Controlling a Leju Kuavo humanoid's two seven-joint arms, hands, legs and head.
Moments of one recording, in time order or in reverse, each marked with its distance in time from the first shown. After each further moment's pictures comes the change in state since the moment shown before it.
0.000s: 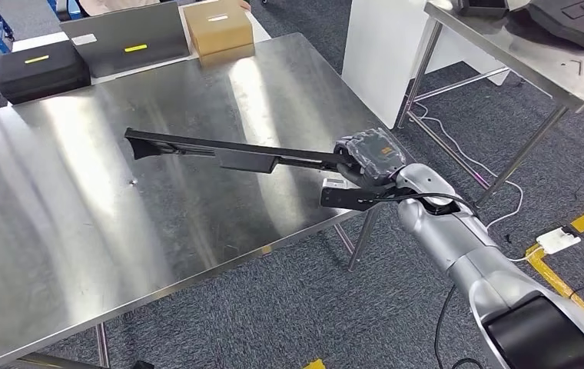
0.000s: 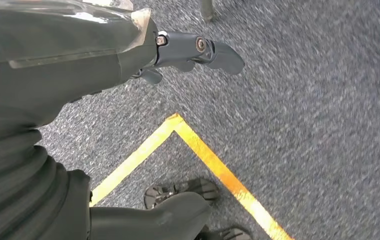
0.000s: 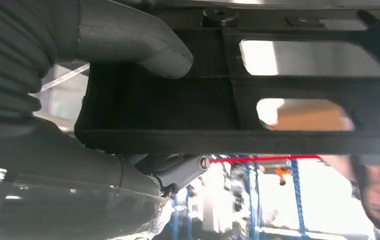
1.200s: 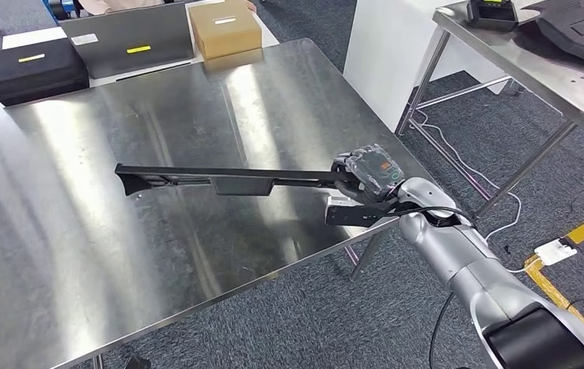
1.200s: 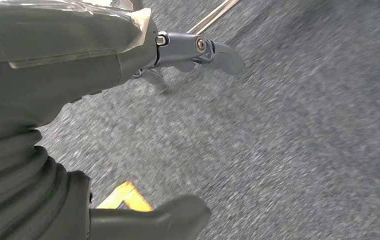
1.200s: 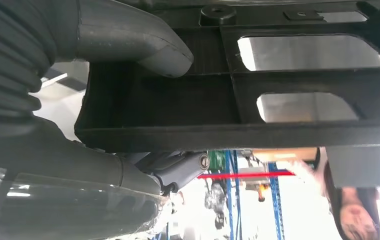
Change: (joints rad) left arm -0.005 -0.008 0.013 -0.010 -0.025 0.243 -0.173; right arm 0.056 -0.020 -0.004 -0.008 -0.040 0.010 -0.099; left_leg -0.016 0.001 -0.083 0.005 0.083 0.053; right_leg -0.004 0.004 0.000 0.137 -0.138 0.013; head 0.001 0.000
